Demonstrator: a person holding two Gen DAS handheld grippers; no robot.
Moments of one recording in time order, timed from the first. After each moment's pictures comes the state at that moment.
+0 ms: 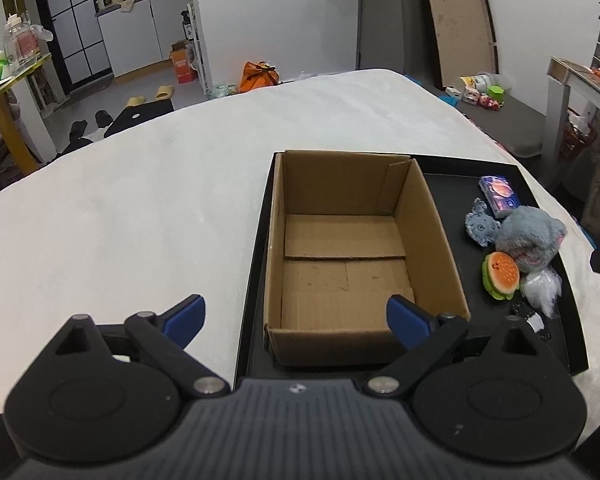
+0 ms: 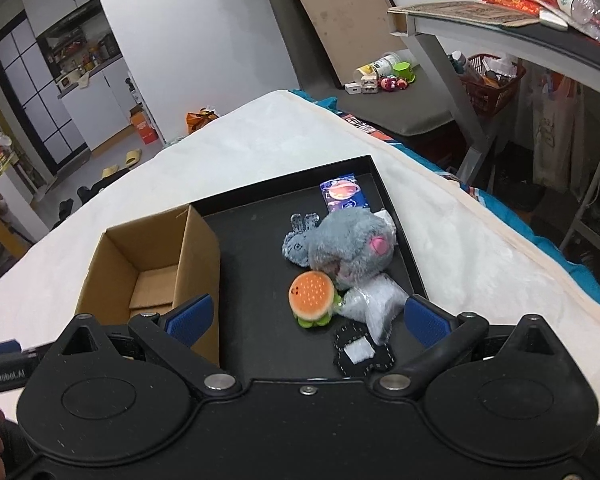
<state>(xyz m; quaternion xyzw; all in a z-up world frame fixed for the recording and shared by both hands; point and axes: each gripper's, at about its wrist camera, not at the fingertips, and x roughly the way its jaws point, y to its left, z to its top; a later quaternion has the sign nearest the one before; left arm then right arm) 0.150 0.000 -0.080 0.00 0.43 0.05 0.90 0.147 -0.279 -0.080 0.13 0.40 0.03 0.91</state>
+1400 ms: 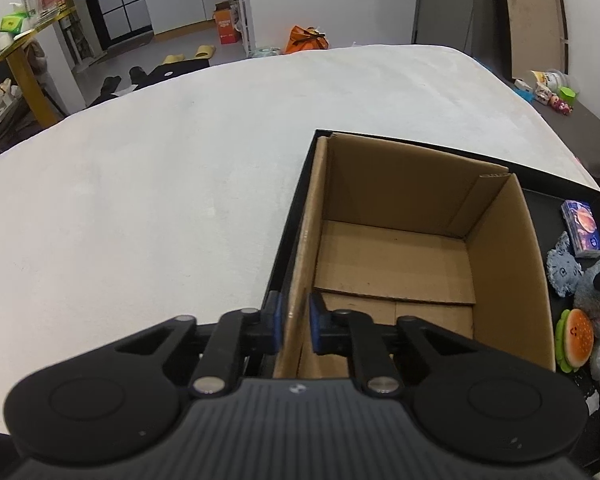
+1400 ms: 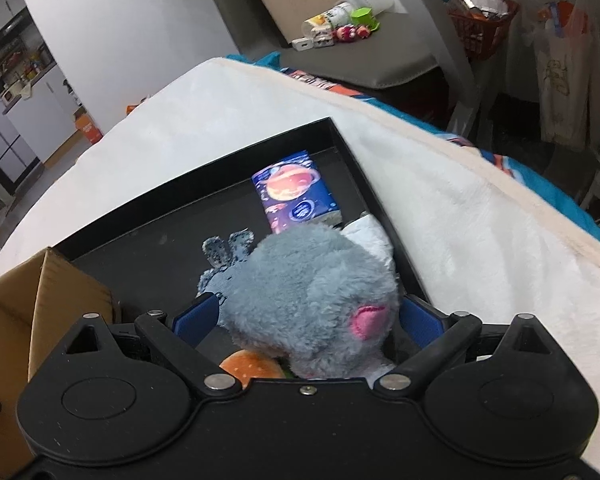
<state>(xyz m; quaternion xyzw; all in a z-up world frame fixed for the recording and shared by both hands) 0.228 0.017 -0.133 -0.03 0.46 0.12 0.88 0.268 -0.298 -0.181 0.17 0.44 -0.03 0.88</state>
